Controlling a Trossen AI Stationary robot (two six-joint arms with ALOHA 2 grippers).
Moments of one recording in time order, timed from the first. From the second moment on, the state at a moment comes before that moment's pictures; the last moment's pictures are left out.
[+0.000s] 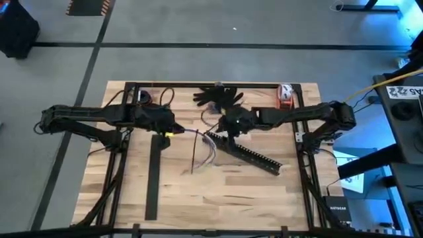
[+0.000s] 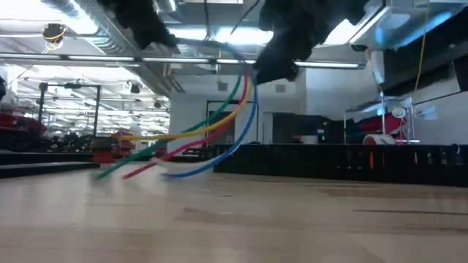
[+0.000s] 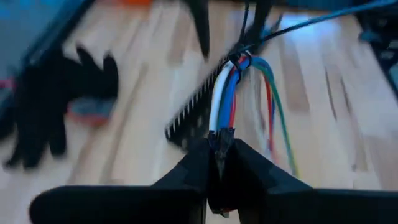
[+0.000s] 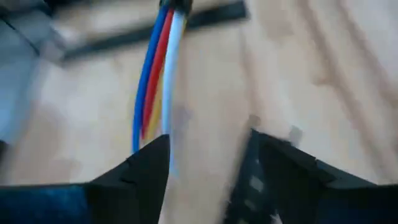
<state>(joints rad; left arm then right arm) 0.05 1.02 0.88 -0.42 -0.05 -0.02 -0.10 1.55 1.07 -0.17 -0.29 0.20</state>
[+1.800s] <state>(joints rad) 0.28 0.96 0.88 -0.25 -0.08 0.16 -0.08 1.56 1.10 -0.26 -0.64 0.42</state>
